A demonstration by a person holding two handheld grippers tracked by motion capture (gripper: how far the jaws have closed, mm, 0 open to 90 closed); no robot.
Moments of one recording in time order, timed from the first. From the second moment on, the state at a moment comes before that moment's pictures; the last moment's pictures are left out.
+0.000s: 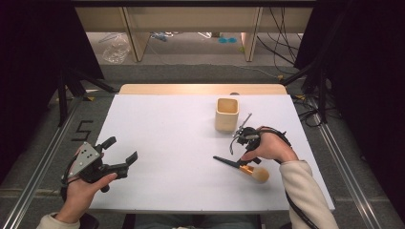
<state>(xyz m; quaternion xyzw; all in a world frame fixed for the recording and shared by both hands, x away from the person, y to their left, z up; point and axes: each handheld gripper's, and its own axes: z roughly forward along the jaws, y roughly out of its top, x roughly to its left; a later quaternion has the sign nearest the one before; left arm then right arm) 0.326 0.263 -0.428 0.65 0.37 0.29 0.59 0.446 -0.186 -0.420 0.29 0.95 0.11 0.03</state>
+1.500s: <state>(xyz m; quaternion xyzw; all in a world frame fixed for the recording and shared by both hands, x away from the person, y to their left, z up) 0.326 0.263 -0.428 0.65 0.37 0.29 0.59 0.444 -0.179 -0.446 0.26 0.96 -0.01 -0.03</state>
